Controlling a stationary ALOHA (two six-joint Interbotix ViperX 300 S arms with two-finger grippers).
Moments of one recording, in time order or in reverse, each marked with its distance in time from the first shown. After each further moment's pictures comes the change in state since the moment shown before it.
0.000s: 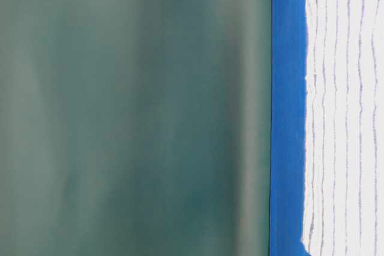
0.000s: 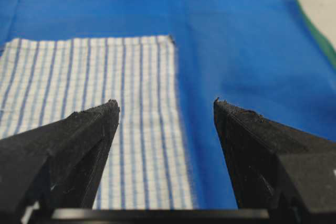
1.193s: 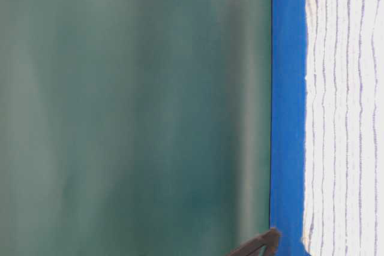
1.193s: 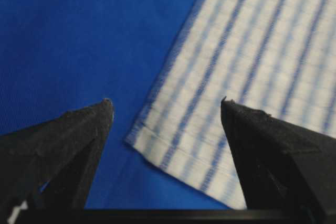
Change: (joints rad) left arm 0.594 0.646 0.061 0.000 -0.350 0.114; right arm -0.646 0.704 0.064 -0.038 -0.367 -0.003
